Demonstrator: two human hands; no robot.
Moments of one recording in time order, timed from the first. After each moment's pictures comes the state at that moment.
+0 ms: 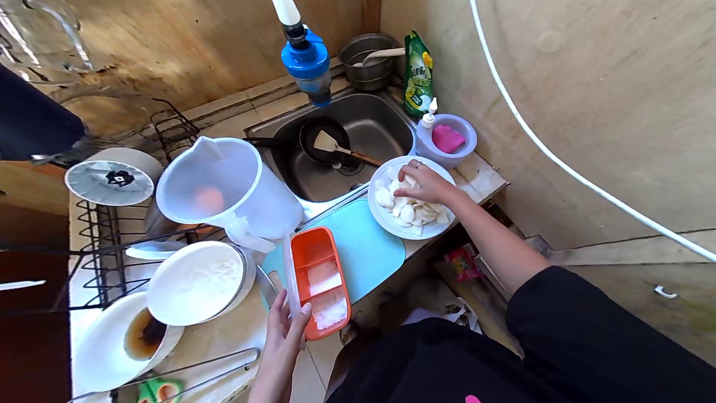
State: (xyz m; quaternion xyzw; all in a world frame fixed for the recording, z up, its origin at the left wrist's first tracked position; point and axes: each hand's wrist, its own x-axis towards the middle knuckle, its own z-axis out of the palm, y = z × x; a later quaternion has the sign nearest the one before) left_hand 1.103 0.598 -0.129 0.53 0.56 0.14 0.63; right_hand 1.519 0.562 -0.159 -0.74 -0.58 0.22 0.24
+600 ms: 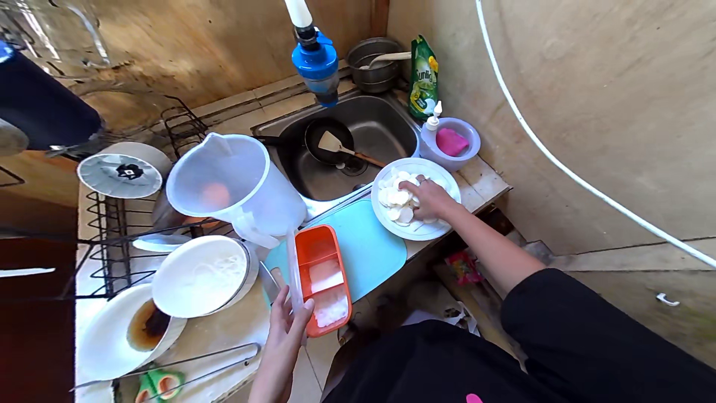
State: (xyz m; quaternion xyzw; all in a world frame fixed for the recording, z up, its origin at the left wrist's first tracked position) left_hand 1.105 0.597 -0.129 0.53 0.56 0.15 0.62; right_hand 1.501 0.557 -0.186 -0.82 -0.52 0.24 0.05
